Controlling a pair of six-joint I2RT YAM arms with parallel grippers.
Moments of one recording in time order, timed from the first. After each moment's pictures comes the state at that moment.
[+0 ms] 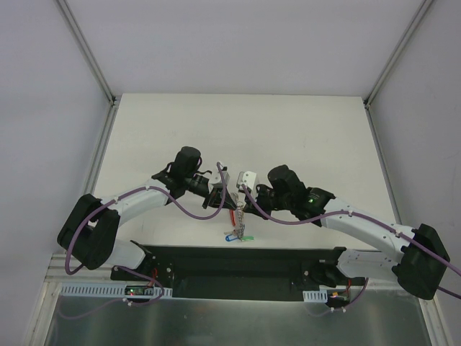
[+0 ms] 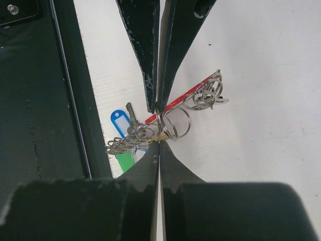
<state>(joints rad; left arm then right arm) -0.58 1.39 0.72 0.03 1.22 0.46 0.90 1.15 0.76 -0.28 -0.38 -0.25</state>
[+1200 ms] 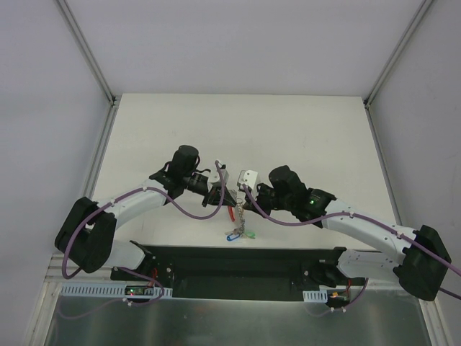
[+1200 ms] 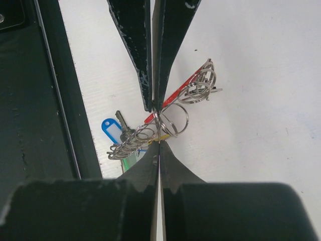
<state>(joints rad) -0.57 1.36 0.72 0.03 1.19 0.46 0.91 1.13 0.75 -0.24 -0.34 -0.24</state>
